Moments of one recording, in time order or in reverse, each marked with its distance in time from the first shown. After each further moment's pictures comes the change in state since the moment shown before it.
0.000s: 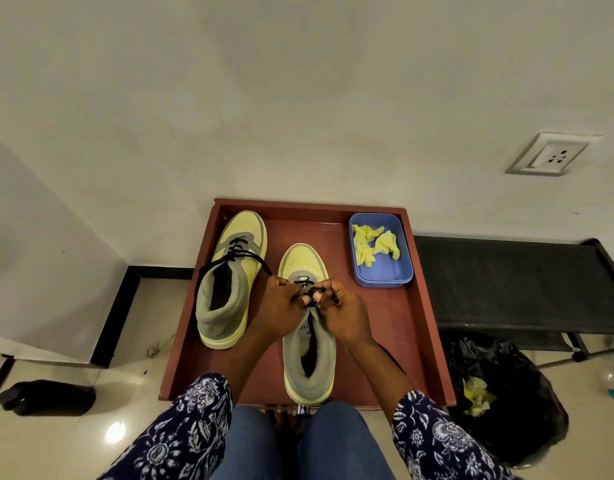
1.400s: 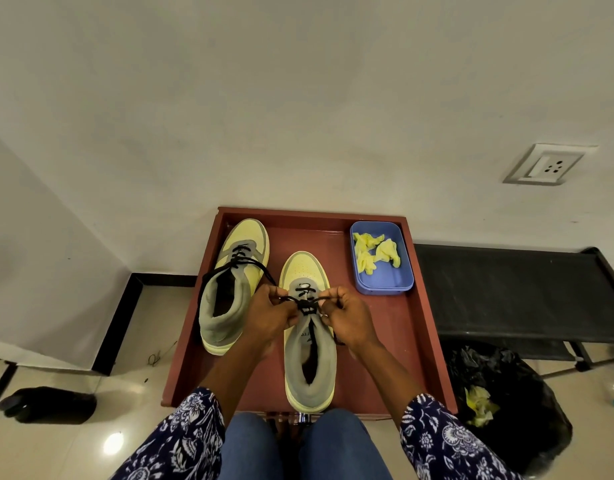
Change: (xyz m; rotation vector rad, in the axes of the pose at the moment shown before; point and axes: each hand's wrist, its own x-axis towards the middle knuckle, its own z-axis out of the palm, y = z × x) left_hand -0.017 0.007 -0.013 -0.800 0.144 -0.375; right_hand 0.000 -0.010 -0.004 0.147 -0.040 0.195
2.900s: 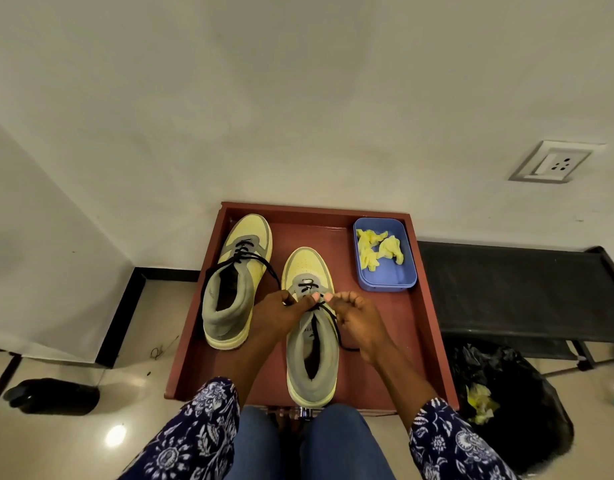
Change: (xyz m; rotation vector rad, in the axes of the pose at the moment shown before) left_hand 0.010 -0.012 0.000 0.647 0.044 0.128; right_hand -0.020 -0.016 -0.014 0.256 -0.070 0.144
